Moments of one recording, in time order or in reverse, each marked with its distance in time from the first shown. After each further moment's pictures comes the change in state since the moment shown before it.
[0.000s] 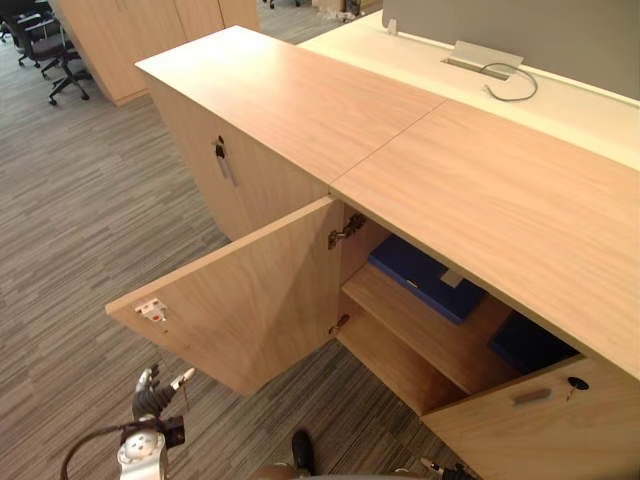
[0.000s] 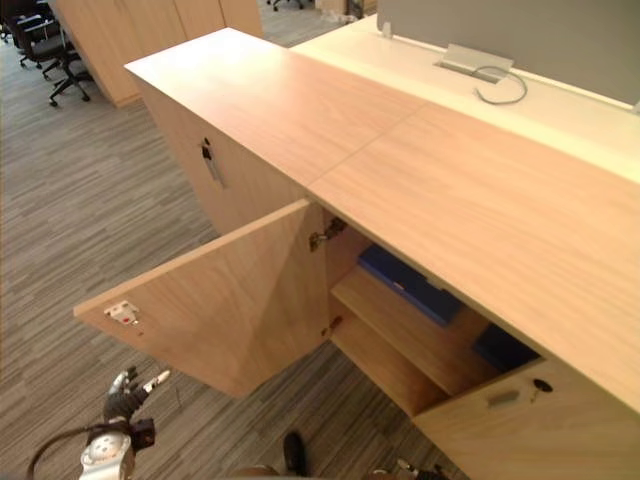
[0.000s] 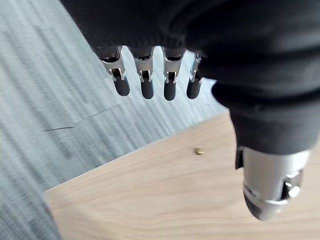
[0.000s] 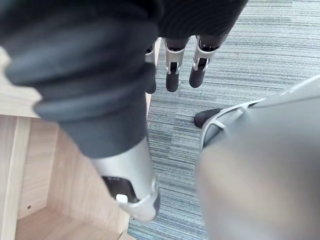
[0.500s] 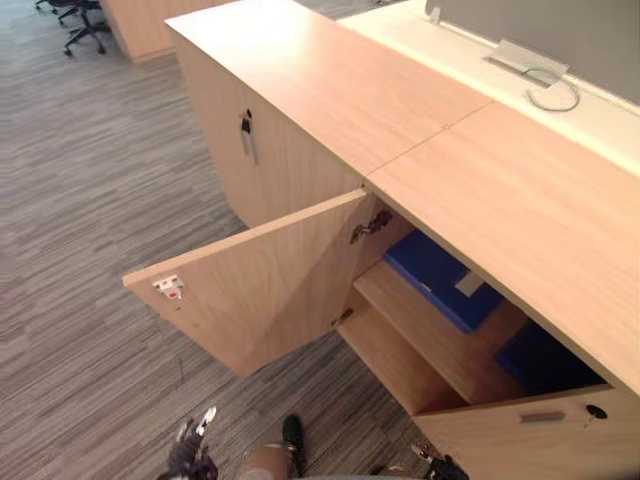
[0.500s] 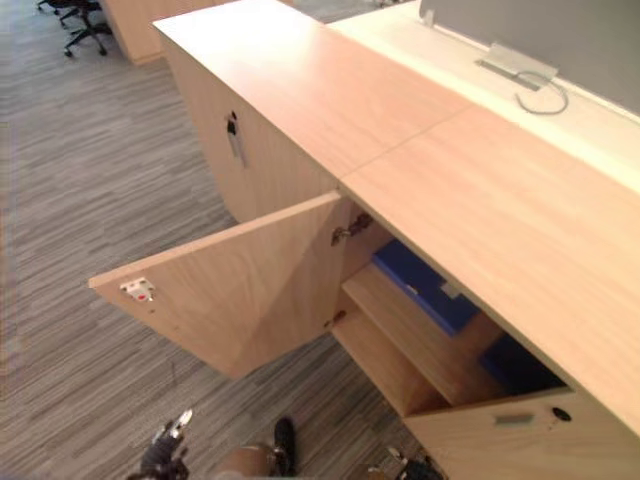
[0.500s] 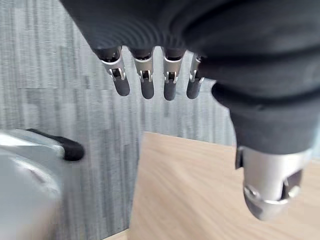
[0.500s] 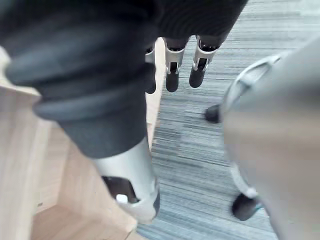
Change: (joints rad) left arm 0.068 -0.052 -0.134 0.385 -0.529 -0.103 -0.046; right arm -0.026 0.021 0.014 0.028 0.117 -0.032 -0.052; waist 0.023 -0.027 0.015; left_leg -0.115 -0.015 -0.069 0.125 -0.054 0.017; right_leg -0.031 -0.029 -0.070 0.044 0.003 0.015
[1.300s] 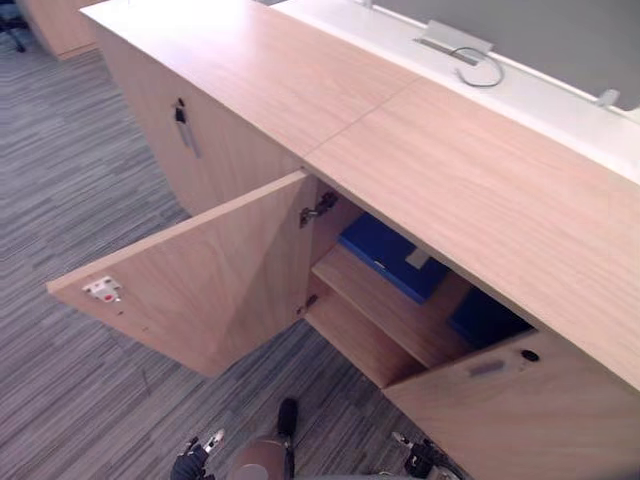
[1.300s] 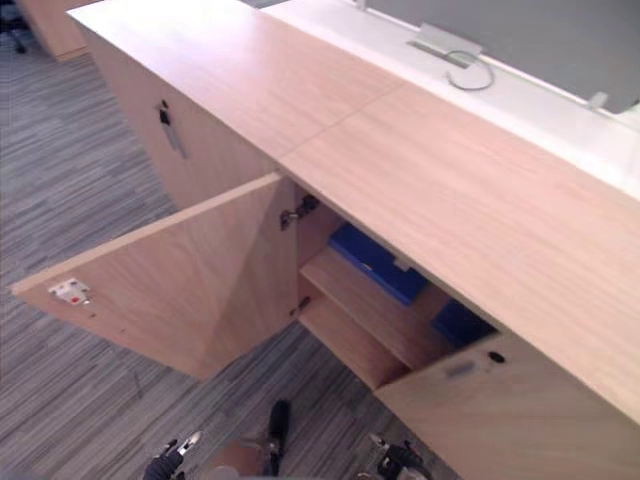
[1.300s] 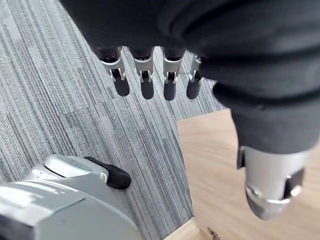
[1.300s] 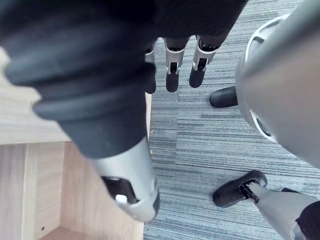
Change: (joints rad) left arm 0.010 0.024 -0.065 0.134 0.111 -0.002 0.052; right arm -0.076 0.074 0.054 0.019 0.045 -0.017 -0.014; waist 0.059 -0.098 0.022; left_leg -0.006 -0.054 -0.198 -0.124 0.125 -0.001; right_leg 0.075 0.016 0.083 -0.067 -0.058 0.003
